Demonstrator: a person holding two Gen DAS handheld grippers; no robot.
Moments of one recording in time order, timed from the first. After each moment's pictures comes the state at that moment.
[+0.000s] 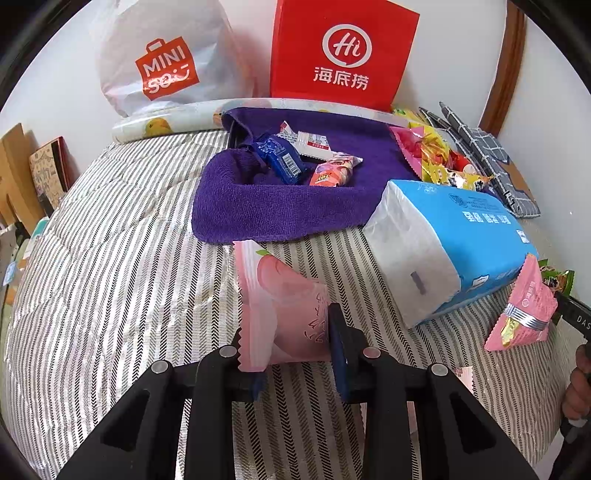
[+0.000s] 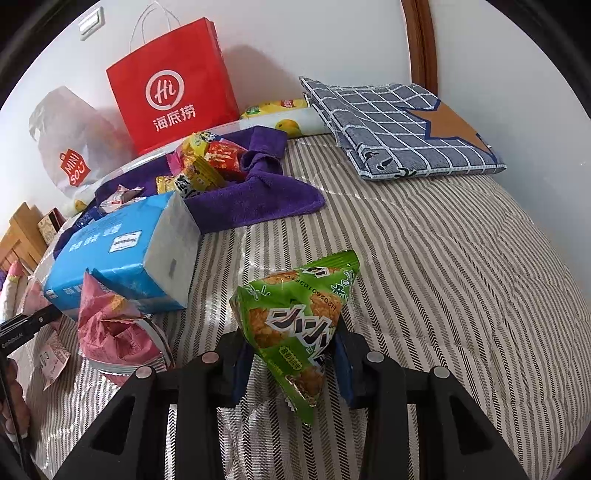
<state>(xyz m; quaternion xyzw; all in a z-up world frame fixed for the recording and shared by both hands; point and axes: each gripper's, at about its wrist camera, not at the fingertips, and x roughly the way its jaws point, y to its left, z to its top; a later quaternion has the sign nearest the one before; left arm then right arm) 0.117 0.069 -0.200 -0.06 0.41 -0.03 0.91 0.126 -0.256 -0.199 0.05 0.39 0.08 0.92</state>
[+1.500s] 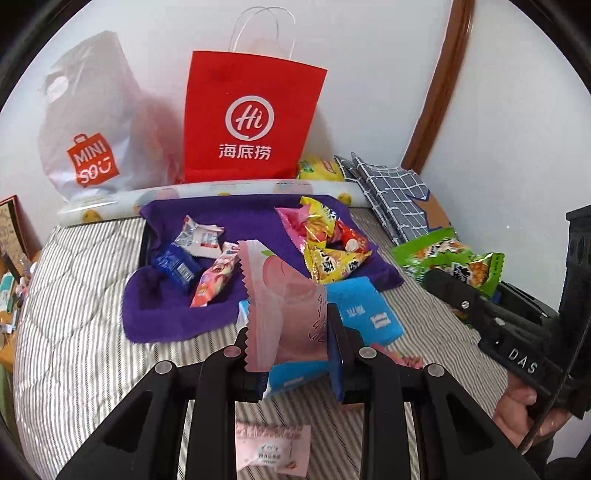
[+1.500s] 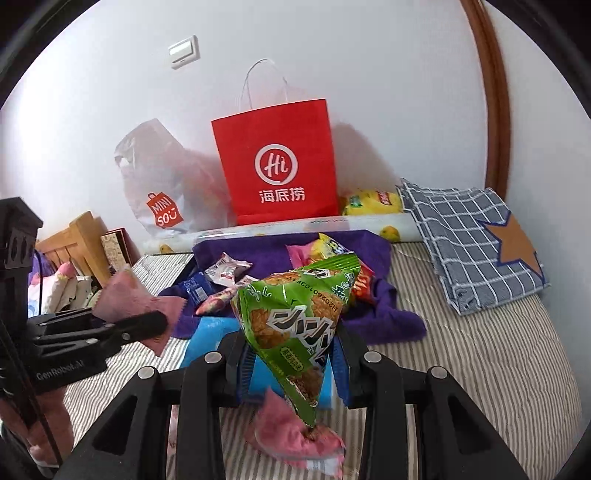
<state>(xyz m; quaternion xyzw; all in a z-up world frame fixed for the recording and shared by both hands) 0.128 0.009 -0.090 -0.07 0.36 -0.14 0.92 0.123 -0.170 -0.083 0.01 0.29 0.19 0.94</state>
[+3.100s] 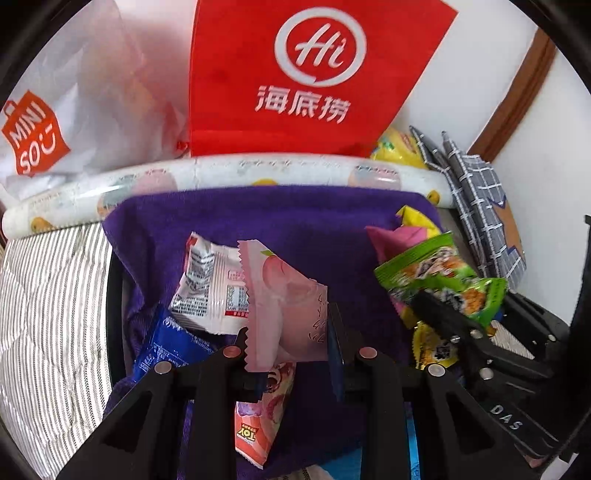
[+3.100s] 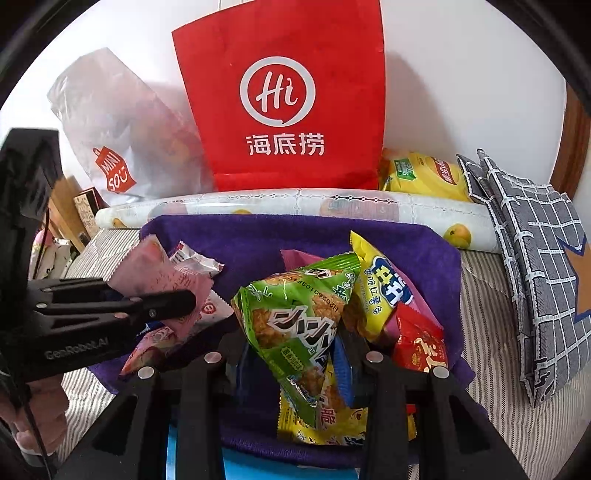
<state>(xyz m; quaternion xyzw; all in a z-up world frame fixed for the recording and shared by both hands) 0.307 0.045 -0.150 -0.09 0.47 -0.10 0.87 0.294 -0.107 -0.138 -0.04 0.39 0.21 0.90</state>
